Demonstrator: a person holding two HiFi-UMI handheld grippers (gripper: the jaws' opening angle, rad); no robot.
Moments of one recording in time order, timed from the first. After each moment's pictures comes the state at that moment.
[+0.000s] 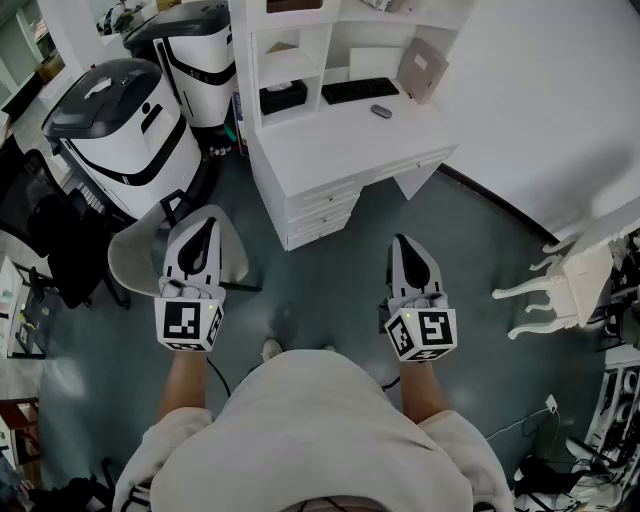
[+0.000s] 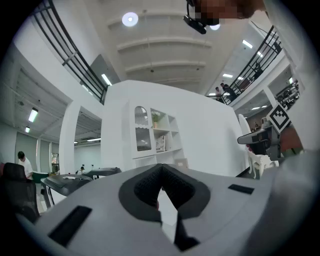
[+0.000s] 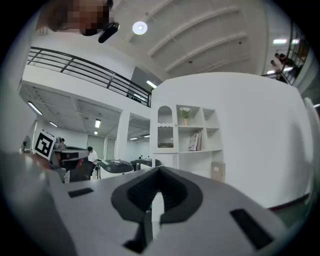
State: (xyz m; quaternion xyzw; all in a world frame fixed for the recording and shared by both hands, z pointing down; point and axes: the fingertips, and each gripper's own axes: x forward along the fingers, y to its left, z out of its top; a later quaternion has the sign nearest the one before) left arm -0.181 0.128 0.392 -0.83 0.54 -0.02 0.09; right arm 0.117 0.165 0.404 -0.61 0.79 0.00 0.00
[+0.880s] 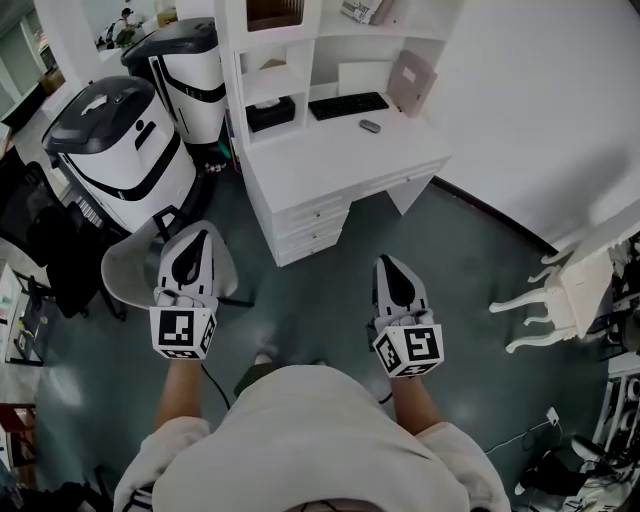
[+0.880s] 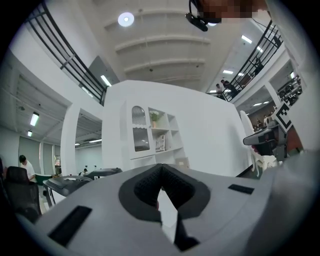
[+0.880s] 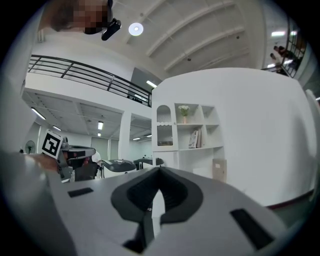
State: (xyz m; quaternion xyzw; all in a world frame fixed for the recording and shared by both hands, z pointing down) left arm -0.136 0.129 0.391 -0.83 0.56 -0.03 0.09; right arm 0.158 0.176 0.418 -0.59 0.81 -0.02 0.00
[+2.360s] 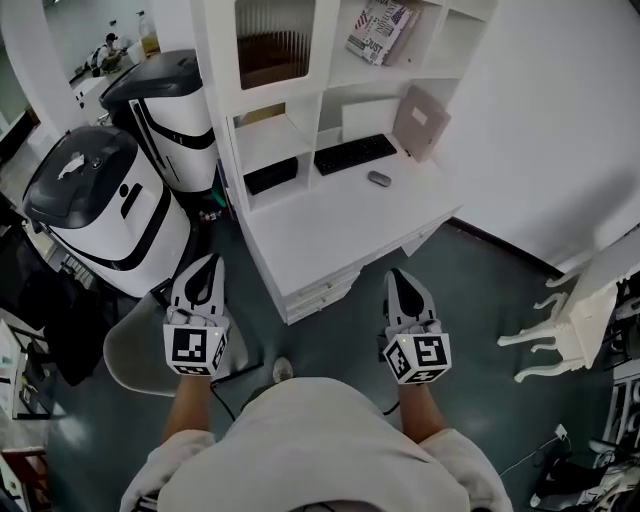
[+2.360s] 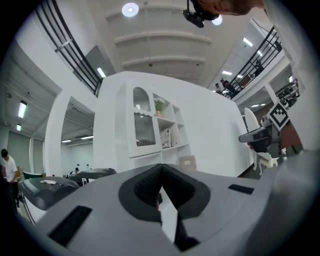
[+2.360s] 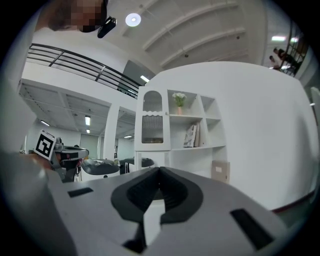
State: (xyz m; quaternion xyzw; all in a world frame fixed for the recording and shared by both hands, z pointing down) left arm -0.157 -0.141 0.412 -0.85 0.53 -0.03 0.08; right arm 0.148 -0.087 0.426 -0.63 0.78 -0.01 0.00
